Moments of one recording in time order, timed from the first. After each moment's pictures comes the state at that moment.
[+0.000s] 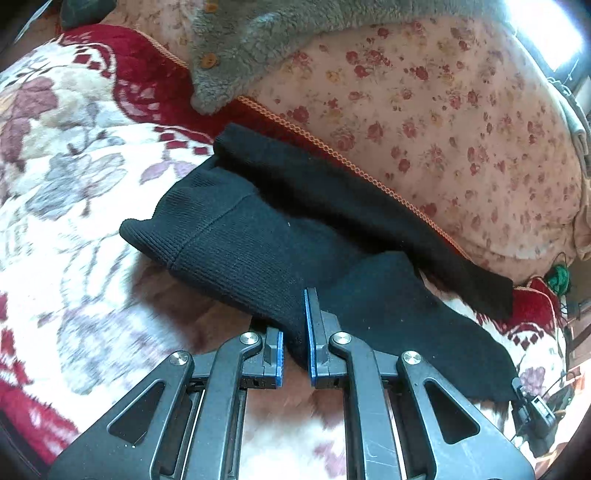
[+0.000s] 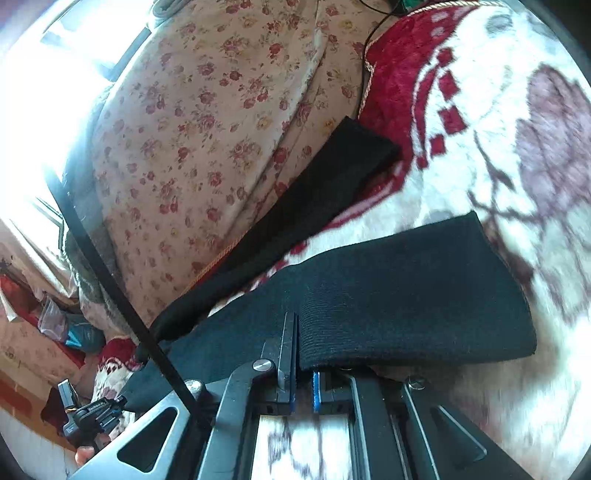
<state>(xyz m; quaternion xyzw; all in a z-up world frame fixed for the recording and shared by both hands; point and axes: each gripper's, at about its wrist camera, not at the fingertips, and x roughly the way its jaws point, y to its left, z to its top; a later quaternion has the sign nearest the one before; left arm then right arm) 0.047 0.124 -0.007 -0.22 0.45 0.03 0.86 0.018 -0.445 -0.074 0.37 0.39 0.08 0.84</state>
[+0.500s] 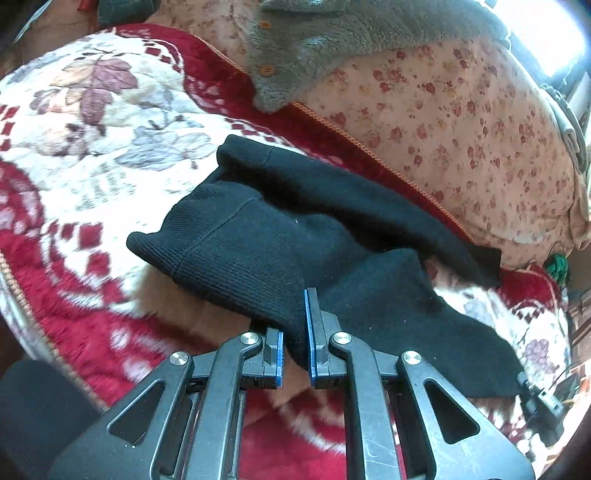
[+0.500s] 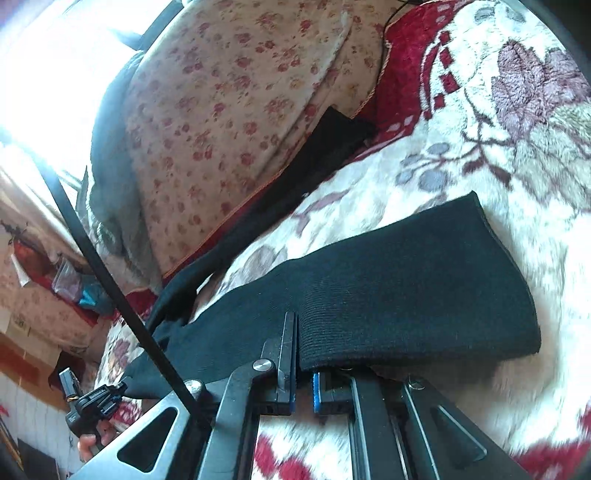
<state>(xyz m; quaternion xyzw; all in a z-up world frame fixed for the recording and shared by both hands) -0.061 0.158 0.000 -0.21 0.44 0.06 0.87 -0.055 -0.409 -0.062 0.35 0.41 0.13 0.83</state>
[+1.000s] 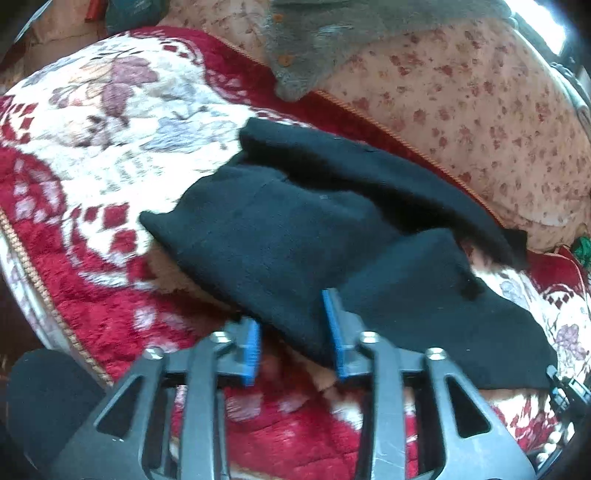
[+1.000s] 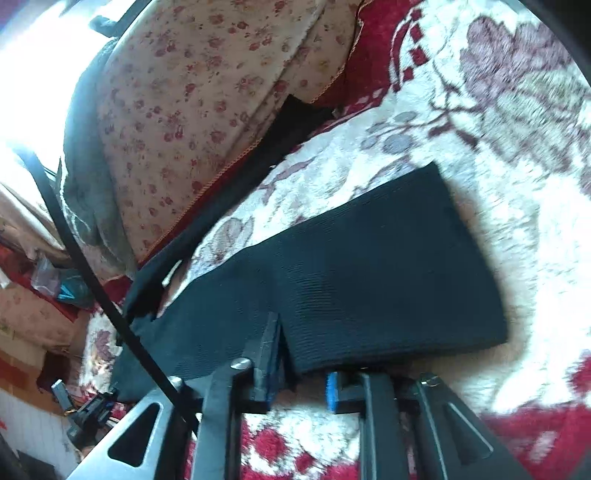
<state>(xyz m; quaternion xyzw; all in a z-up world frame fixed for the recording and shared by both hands) -0.073 0.163 -0.024 -0.18 0.45 0.10 0.87 -0.060 -0.416 -0.071 0.33 0.47 0.08 0.81</state>
